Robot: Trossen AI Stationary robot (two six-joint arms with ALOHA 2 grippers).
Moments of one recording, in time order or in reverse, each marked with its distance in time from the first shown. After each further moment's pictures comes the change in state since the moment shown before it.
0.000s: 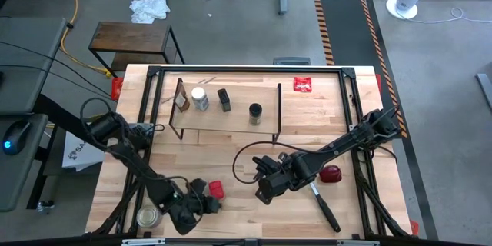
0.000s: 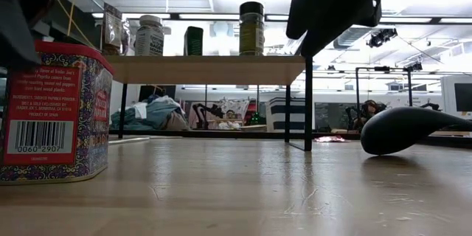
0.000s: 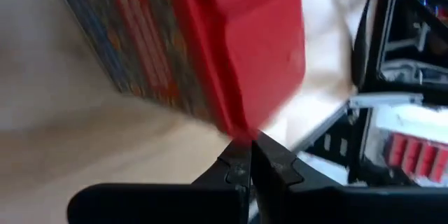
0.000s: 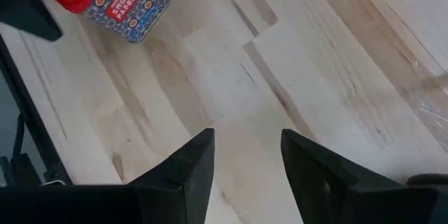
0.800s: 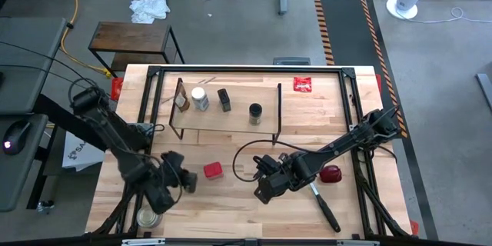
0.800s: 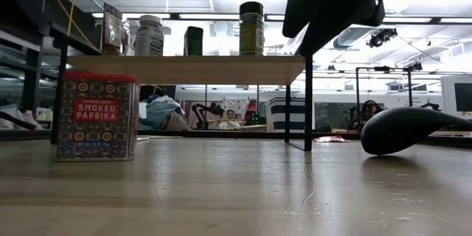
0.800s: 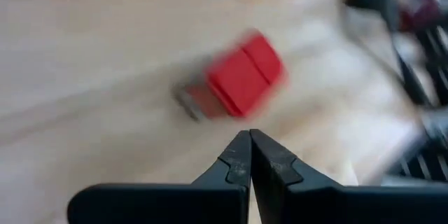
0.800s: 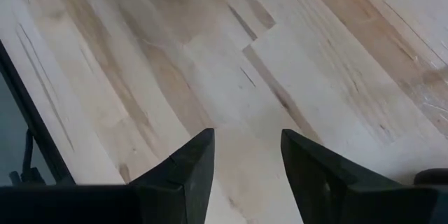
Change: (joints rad) left arm -0.021 -0.388 0.000 -0.780 -0.056 0.105; right arm -0.001 0.000 0.000 0.008 0.011 0.056
